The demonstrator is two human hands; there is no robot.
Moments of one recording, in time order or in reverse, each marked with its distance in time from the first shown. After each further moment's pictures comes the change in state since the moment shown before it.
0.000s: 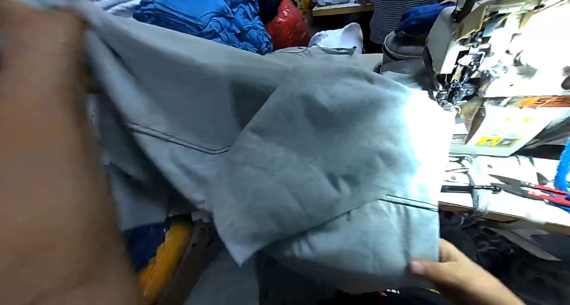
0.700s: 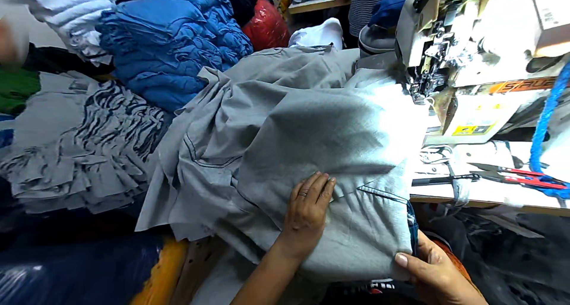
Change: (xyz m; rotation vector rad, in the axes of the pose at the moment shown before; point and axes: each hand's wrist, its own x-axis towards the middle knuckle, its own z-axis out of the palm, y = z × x) left_hand -0.202 0.140 0.216 -0.020 -0.104 0.605; right_hand -0.005 0.020 0.020 0.187 0.299 -0.122
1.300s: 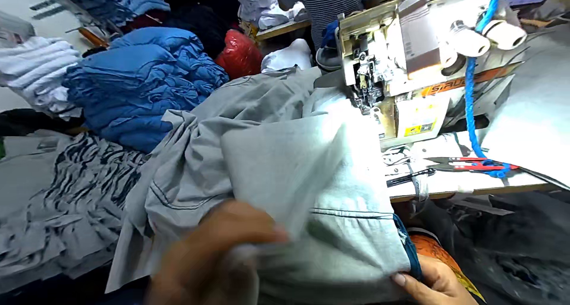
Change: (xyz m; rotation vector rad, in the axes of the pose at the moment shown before) left_hand 0.090 0.016 -0.149 -0.804 -0.097 -0.022; right_hand -0.027 -0.007 -0.026 -0.488 0.008 -0.354
